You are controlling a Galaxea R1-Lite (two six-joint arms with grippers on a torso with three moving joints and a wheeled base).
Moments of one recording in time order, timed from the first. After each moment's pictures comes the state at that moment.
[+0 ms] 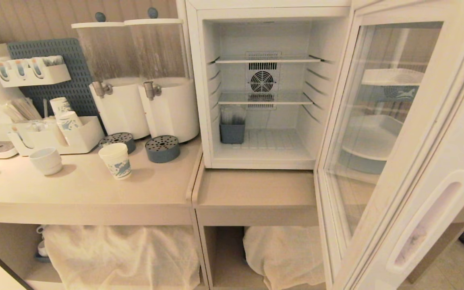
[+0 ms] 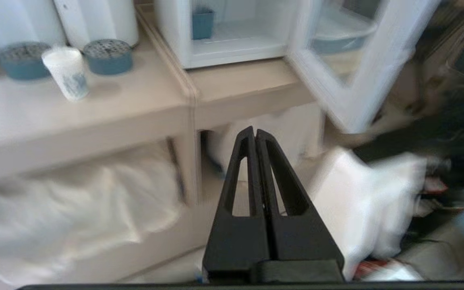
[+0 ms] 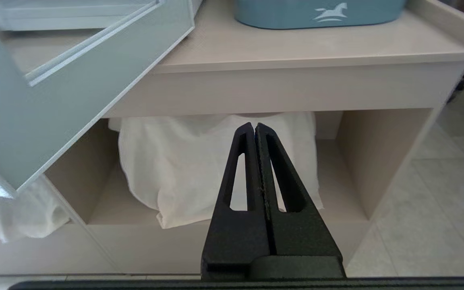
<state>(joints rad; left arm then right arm) -0.20 0.36 -1.41 1.10 -0.29 -0.09 0.00 0.00 -0.03 0.08 -0.01 0.00</state>
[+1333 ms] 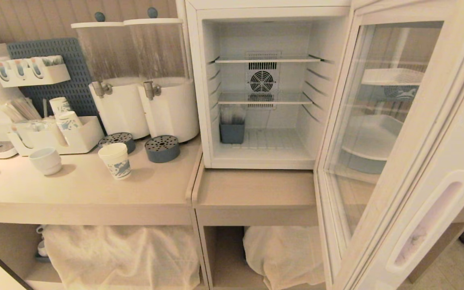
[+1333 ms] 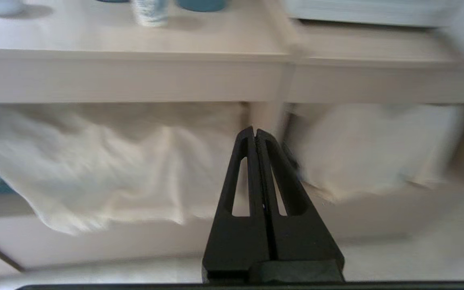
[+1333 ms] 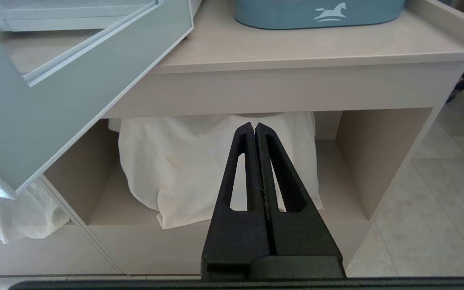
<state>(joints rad) 0.00 0.00 -0.24 0.30 -0.14 -0.08 0.00 0.00 -0.03 0.08 -0.01 0.00</state>
